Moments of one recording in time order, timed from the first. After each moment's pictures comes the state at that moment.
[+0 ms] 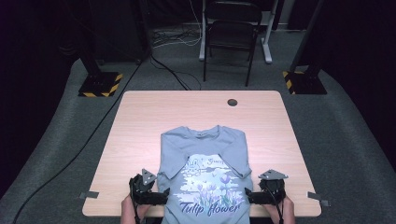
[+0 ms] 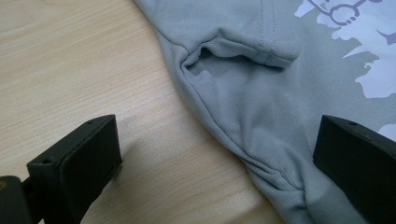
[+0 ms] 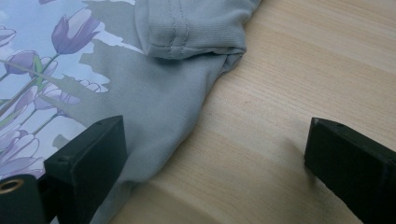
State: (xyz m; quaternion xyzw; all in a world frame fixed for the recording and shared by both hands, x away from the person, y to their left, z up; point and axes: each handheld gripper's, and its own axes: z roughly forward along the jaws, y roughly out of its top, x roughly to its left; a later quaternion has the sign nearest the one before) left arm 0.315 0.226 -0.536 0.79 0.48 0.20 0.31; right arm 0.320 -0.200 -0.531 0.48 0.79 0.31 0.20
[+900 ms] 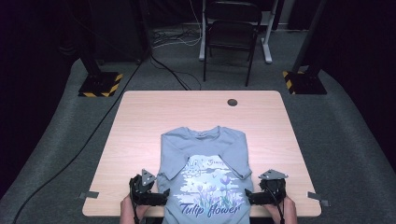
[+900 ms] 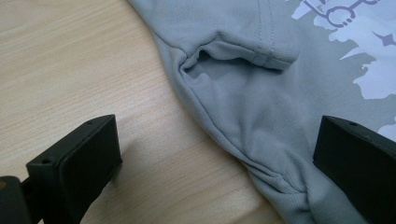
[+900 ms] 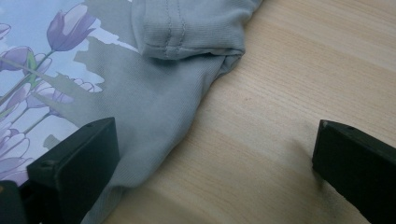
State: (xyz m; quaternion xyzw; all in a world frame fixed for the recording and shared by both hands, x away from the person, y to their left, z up) left arm 0.315 0.228 -0.537 0.80 0.47 0.20 0.32; right arm 0.322 -0.202 -0.532 0.48 0.80 0.31 0.19
